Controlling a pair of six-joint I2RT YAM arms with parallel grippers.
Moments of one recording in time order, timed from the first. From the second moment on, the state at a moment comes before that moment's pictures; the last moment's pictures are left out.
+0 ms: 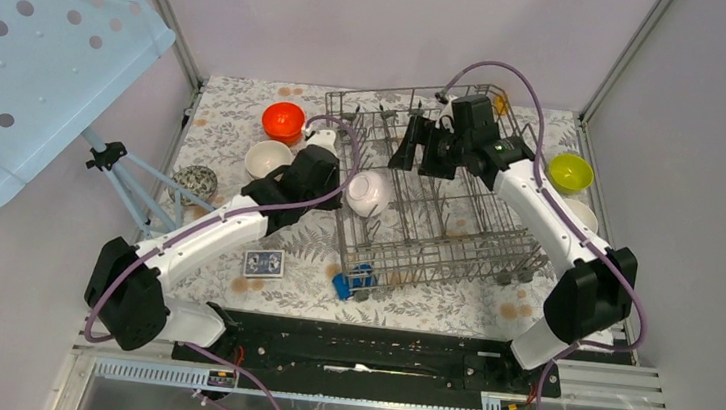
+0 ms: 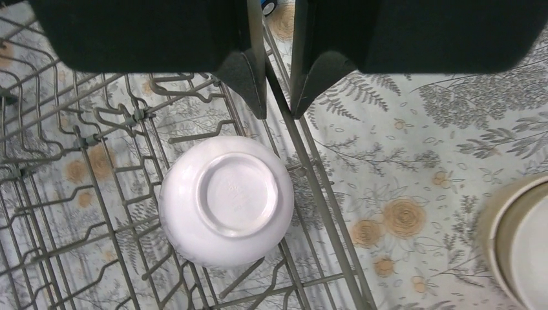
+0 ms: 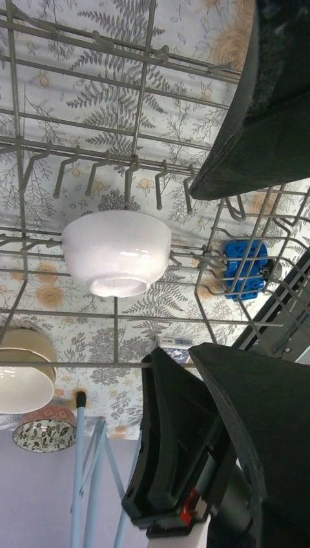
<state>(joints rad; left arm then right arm) -0.67 1.33 1.02 -0.37 -0.24 -0.50 0.46 1.60 1.49 -0.61 -0.33 0.50</state>
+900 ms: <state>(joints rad) -0.64 1.27 0.97 -0.35 -0.29 -0.50 0.56 1.89 1.61 -0.58 -0.32 0.52</state>
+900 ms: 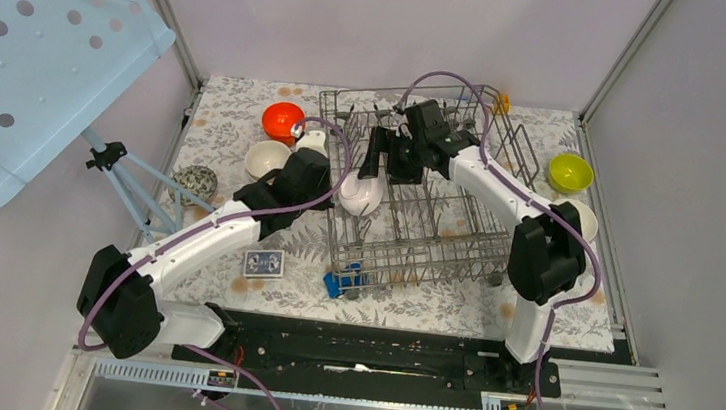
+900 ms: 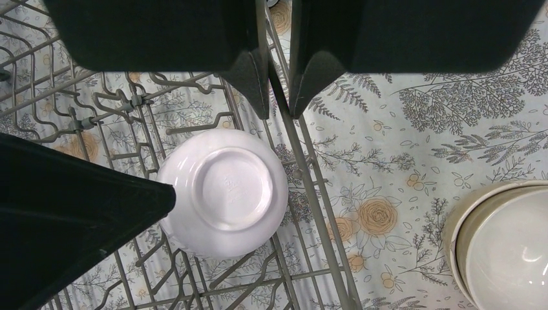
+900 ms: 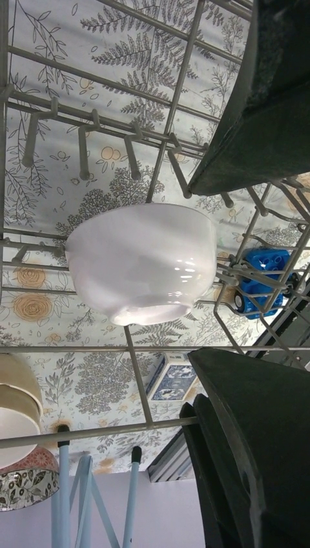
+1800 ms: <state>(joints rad) -0.64 1.26 0.95 -0.34 -0.29 -0.51 0.60 1.82 1.59 -0.56 -0.18 0.49</state>
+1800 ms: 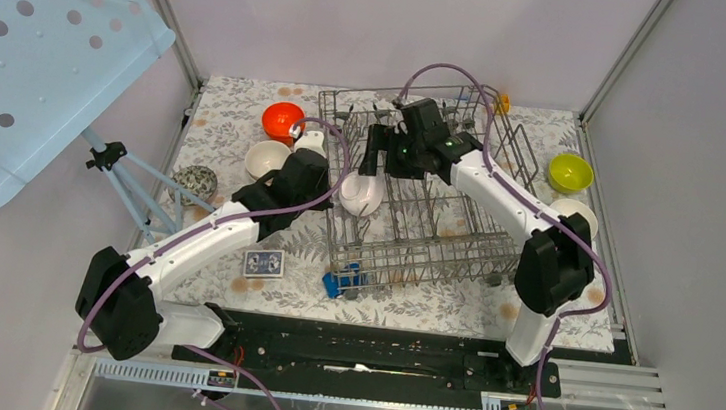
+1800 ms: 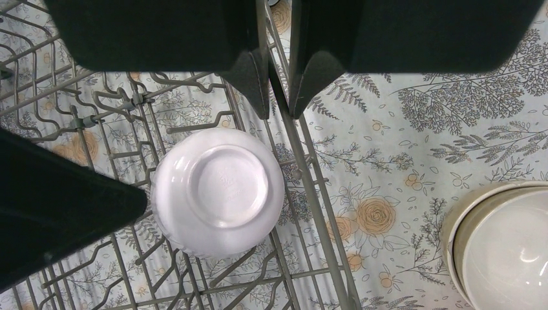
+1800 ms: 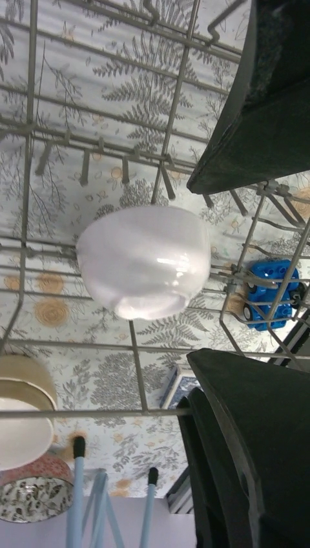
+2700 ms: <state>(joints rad) -0.64 1.26 0.95 -0.34 -0.29 -0.51 0.64 1.93 1.63 -0.61 -0.17 0.52</state>
